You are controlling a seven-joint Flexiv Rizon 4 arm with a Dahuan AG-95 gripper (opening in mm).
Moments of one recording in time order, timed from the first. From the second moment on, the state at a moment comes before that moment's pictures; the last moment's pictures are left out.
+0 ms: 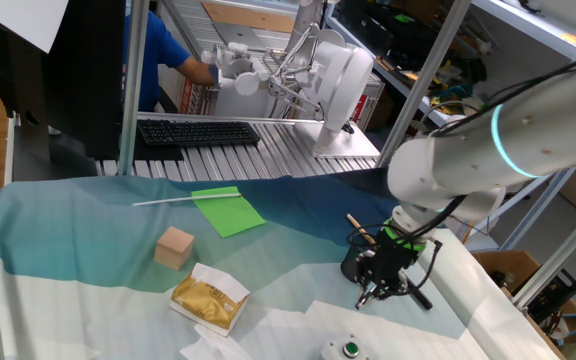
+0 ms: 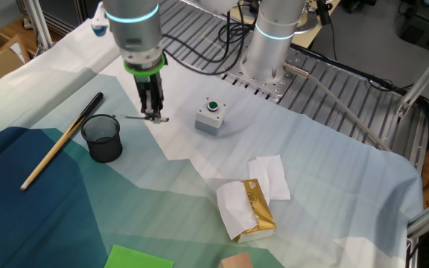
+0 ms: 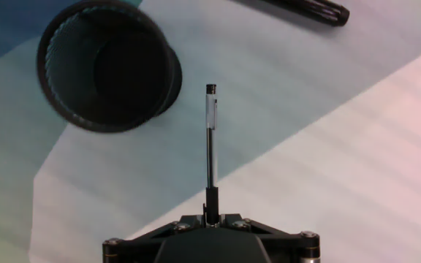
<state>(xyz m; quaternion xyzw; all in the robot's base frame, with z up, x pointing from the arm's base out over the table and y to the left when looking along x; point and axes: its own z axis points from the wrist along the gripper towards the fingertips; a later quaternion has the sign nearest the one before) 0.448 -0.132 0.064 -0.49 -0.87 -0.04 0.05</state>
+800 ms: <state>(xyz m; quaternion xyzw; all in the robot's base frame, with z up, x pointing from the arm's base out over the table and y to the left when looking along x) 0.453 -0.122 0.136 -0.46 -0.88 -0.06 0.08</state>
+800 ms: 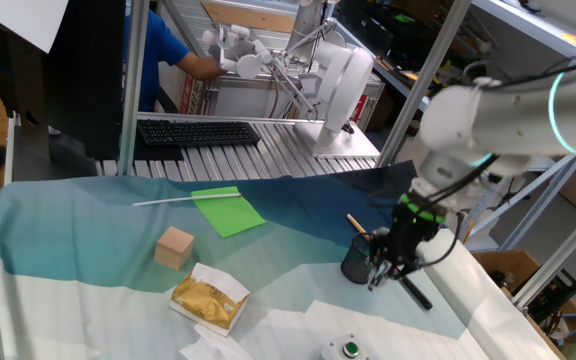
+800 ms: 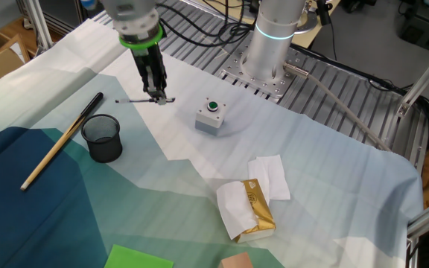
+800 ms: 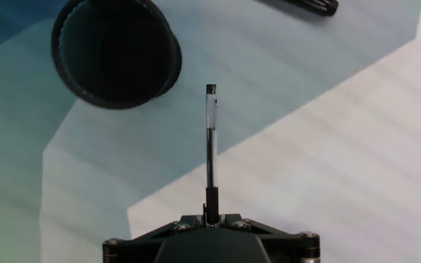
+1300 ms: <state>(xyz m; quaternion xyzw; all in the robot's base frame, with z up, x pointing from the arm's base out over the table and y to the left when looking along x) 0.485 -0.116 0.146 -0.47 -0.87 -0.06 0.11</state>
